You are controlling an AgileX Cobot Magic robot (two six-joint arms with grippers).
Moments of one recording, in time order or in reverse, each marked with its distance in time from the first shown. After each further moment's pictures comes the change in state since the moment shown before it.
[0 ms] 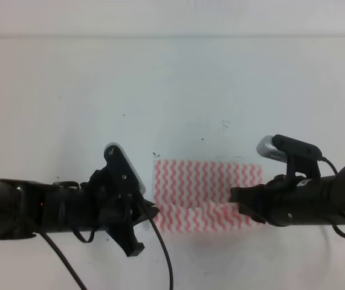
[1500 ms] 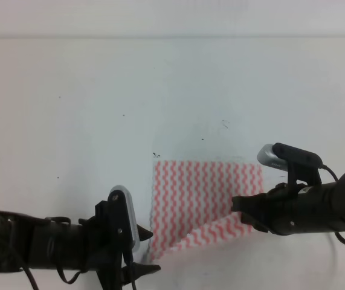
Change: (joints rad) left arm 0.000 0.007 0.153 0.009 0.033 0.315; right arm 0.000 0.004 0.023 -0.003 0.024 0.001
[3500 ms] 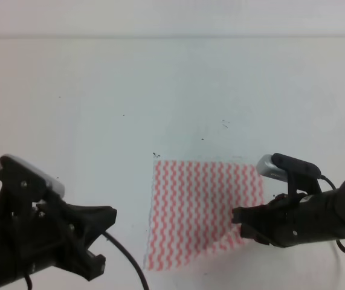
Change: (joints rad) left arm 0.000 -0.676 0.109 0.264 -0.147 -1.126; right arm 0.000 -0.029 0.030 0.003 0.079 0.003
